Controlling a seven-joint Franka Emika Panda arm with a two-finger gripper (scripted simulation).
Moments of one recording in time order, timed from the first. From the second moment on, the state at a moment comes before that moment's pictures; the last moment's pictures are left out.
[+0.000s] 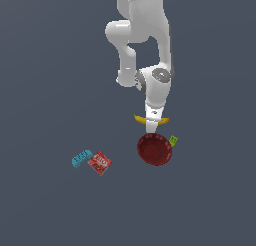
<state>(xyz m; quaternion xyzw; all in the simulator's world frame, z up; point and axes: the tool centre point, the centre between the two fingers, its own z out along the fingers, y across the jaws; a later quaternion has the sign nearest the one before) -0.111 0.121 0.053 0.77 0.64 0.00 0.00</state>
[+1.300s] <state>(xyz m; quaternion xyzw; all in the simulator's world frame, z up) -0.107 0.177 0.274 0.77 0.64 0.00 0.00</state>
